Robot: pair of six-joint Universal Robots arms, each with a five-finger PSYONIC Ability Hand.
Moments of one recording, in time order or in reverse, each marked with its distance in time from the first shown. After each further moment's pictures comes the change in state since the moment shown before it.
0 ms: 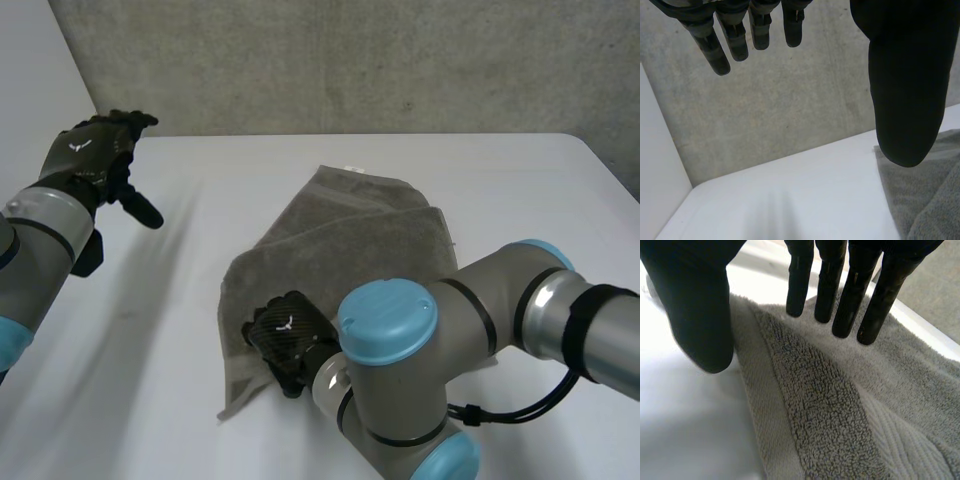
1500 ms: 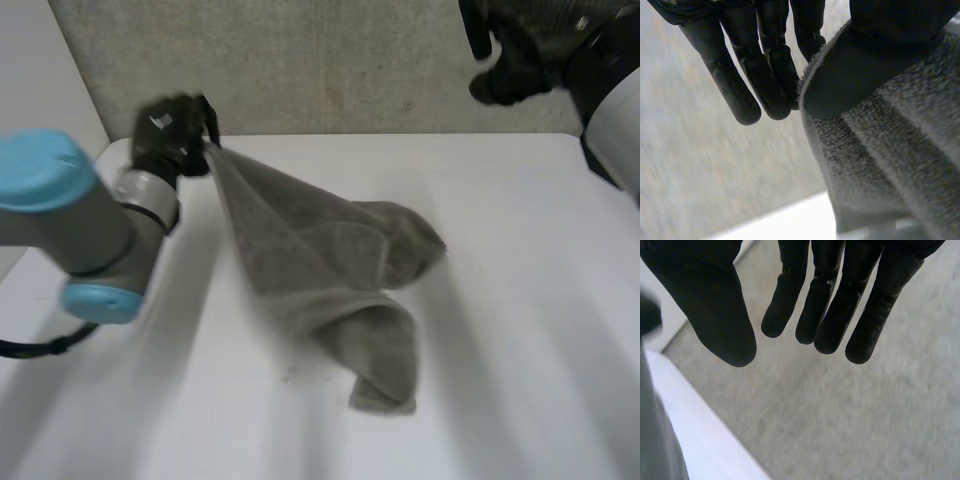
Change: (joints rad) left arm -0.145 -0.309 0.211 0.314 -0.023 0.000; right arm -0.353 -0.751 -0.039 0.180 0.105 -0.025; left_hand 0.996 1.048 1.044 1.045 0.995; right_hand 0.537 0.638 0.644 0.658 0.289
